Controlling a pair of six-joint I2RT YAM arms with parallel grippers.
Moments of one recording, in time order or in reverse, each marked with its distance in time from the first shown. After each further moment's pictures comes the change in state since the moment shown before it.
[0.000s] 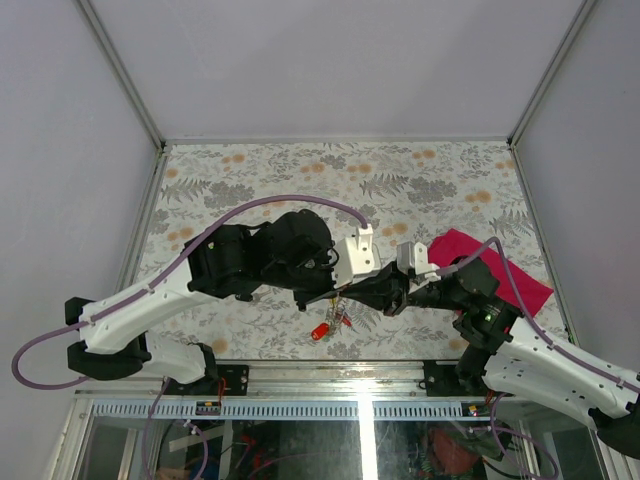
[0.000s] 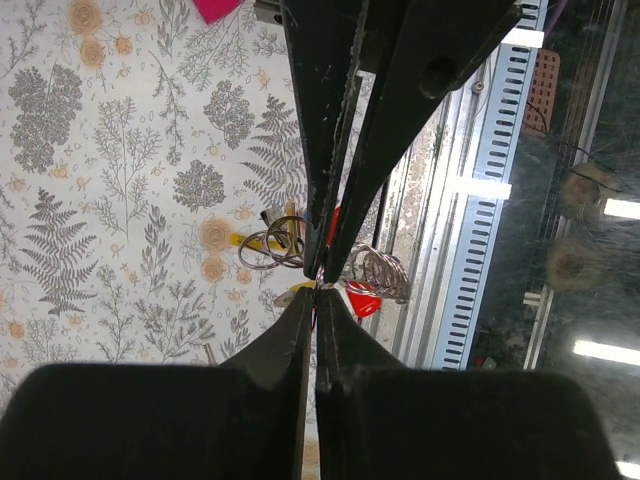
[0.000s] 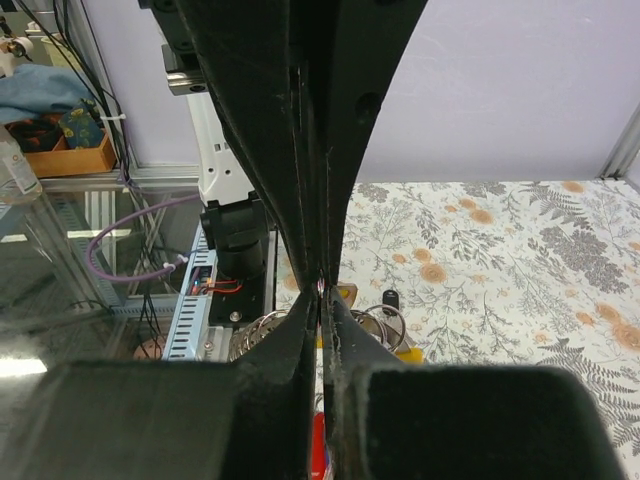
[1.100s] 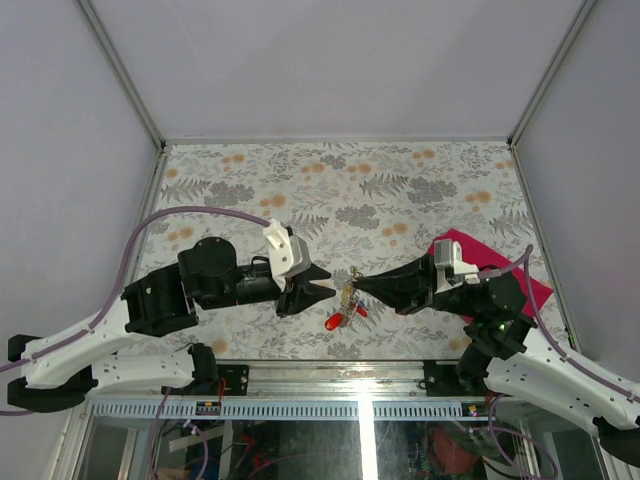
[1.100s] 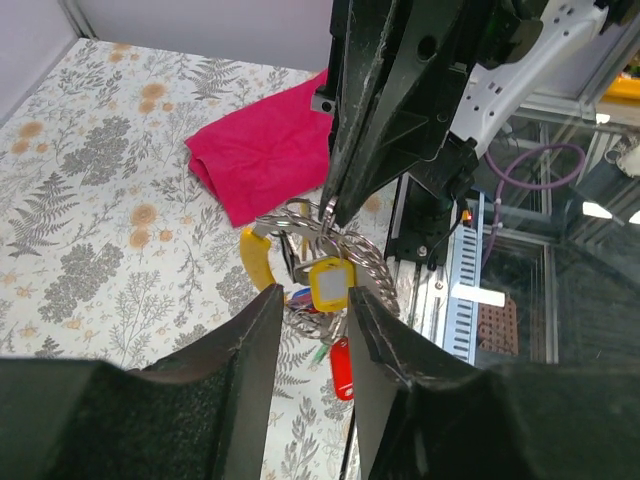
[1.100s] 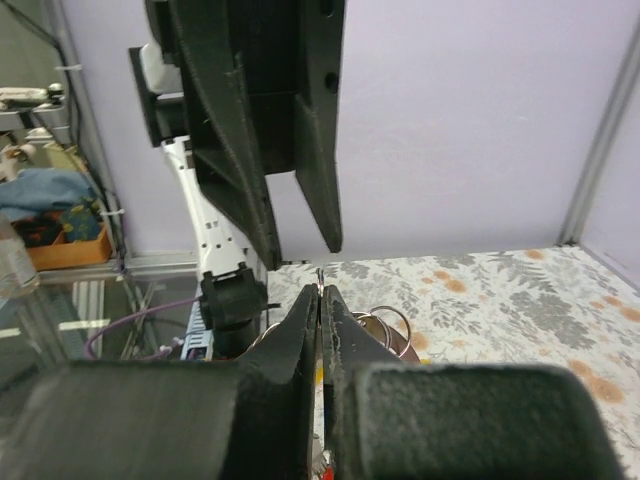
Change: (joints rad) left arm 0.000 -0.468 -0.531 0.673 0.015 -0.145; right arm 0.000 -0.110 -0.027 0.142 0.069 0.114
